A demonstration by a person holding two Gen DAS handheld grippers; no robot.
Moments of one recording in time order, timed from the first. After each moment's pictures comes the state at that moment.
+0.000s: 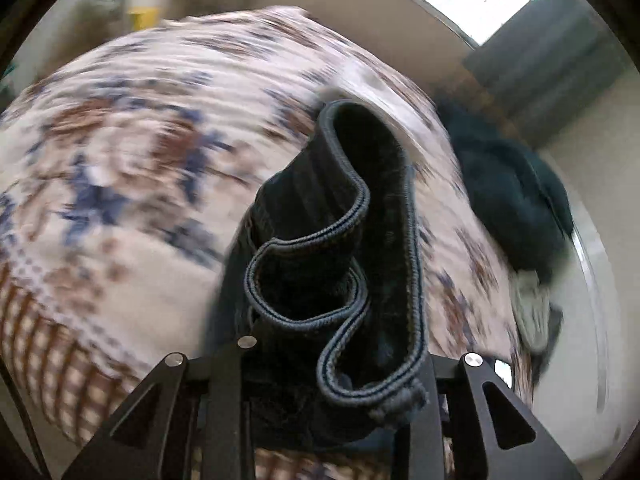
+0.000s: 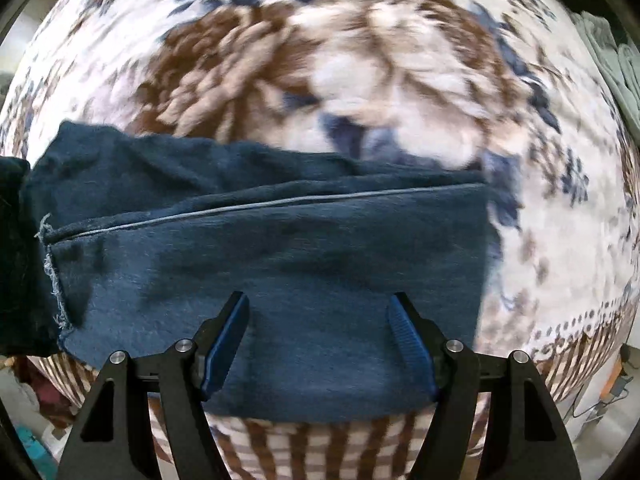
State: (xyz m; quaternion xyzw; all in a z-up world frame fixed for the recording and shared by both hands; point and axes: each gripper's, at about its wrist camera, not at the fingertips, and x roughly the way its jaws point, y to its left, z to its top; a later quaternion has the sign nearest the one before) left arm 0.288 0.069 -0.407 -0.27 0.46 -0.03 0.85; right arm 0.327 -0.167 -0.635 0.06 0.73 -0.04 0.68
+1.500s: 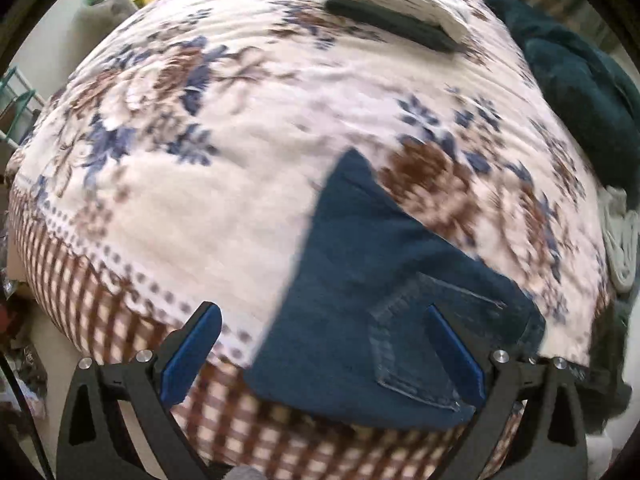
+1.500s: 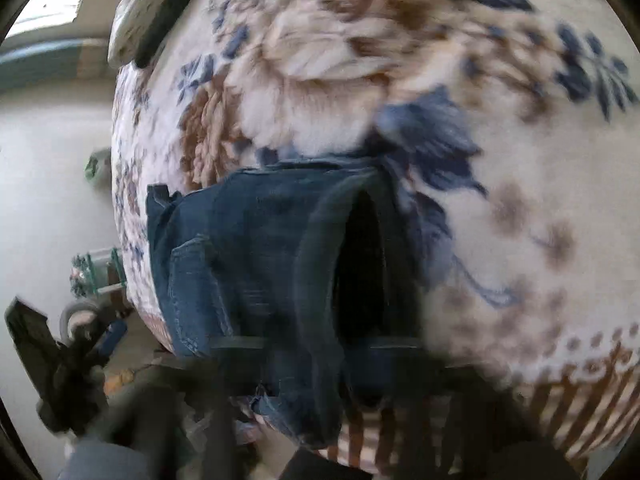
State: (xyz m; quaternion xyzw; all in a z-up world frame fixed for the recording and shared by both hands) left arm 0.308 -0.016 -0.465 -0.13 0.61 0.09 0.77; right arm 0.261 -0.376 -0.600 0.33 0.69 0.12 0.63
